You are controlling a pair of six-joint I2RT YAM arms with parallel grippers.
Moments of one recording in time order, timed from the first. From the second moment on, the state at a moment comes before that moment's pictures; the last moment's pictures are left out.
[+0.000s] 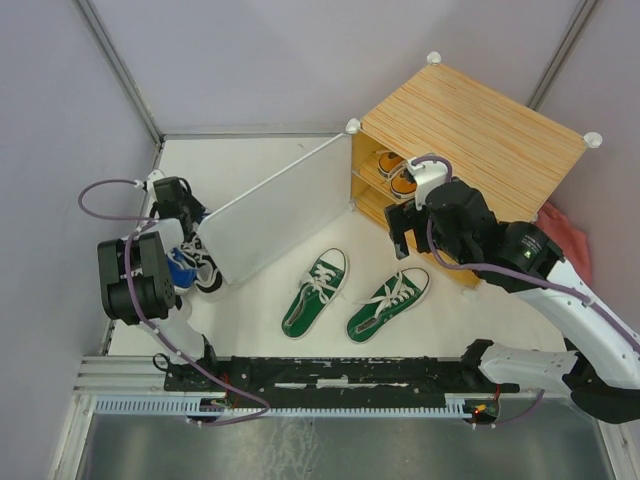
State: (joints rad) left arm 0.20 1.71 0.90 0.17 -0.15 -0.52; right arm 0.85 1.09 1.46 -1.00 0.40 0.19
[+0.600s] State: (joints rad) left arm 0.20 1.48 1.00 -0.08 -0.19 -0.42; right arm 0.85 1.03 1.45 -1.00 0.40 0.20
